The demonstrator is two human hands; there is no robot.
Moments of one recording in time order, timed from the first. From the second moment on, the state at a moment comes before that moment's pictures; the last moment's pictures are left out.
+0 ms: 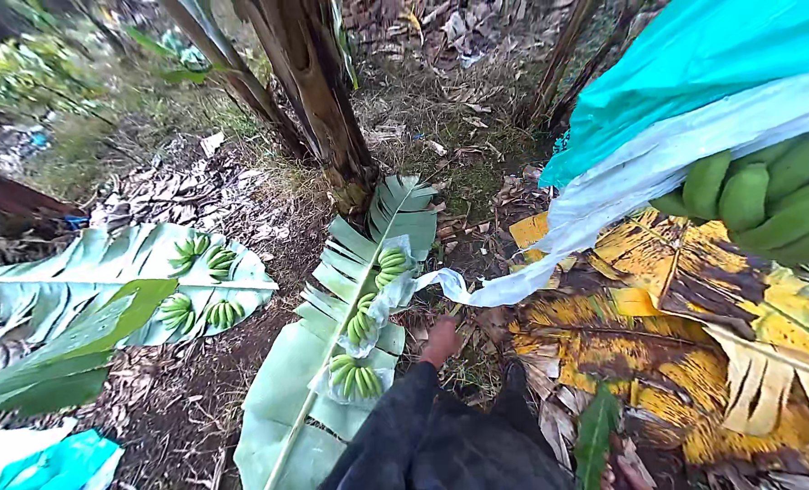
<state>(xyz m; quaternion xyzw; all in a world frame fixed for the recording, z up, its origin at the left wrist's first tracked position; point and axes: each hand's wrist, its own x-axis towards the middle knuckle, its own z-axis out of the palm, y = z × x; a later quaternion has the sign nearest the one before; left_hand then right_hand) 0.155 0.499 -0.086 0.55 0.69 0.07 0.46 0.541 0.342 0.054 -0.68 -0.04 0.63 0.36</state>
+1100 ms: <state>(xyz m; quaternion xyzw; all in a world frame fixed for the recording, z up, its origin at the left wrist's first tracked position) 0.586 0.688 0.179 0.81 0.53 0.24 -0.08 0.554 0.562 0.035 -0.62 -0.55 0.45 0.34</state>
